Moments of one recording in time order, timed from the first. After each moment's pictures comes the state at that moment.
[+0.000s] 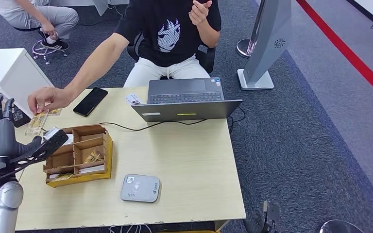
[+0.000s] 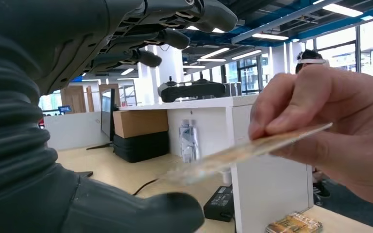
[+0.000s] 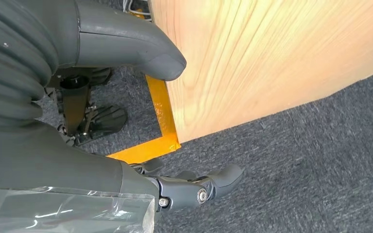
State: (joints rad) left arm -0.31 0.21 -0.09 -1.43 -1.21 0.02 0.08; right arm -0.19 0.14 -0.83 -0.33 0.40 0.01 -0.52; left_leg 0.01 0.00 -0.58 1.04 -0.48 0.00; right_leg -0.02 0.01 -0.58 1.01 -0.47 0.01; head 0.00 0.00
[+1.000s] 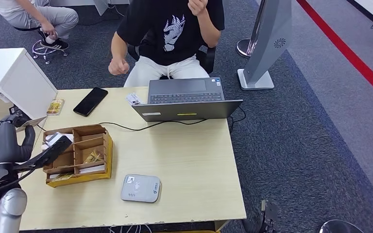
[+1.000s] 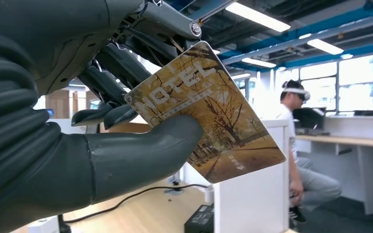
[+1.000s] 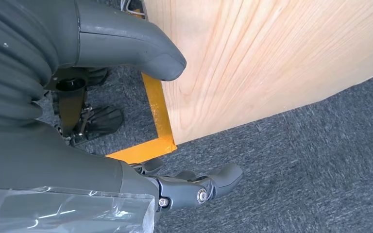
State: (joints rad) left arm -0.25 0.20 -0.11 -1.50 -1.18 0.15 0.01; right arm -0.19 0.14 -0.78 -0.32 0.35 -0.01 -0.54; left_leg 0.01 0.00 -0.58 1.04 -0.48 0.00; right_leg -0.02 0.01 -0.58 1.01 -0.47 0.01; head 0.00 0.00
